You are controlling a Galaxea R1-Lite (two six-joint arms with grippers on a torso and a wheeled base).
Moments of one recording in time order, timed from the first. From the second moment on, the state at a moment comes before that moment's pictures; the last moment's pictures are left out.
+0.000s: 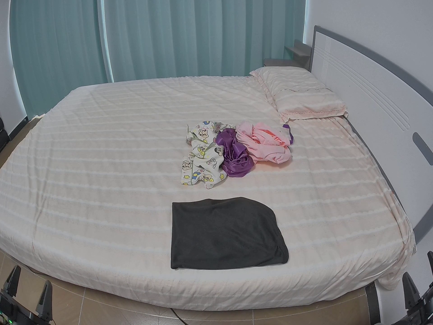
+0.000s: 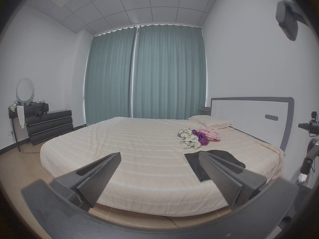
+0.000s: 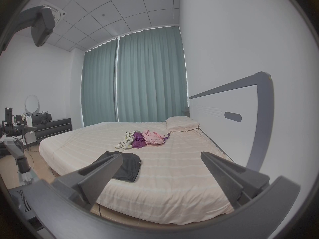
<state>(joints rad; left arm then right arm) 0.00 0.01 -0.02 -0.01 0.04 -0.04 -0.01 0.01 -0.02 -0.05 0.09 0.02</state>
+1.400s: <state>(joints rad) 0.00 0.01 -0.02 0.00 0.02 -0.02 0.00 0.01 -0.02 0.00 0.00 0.00</state>
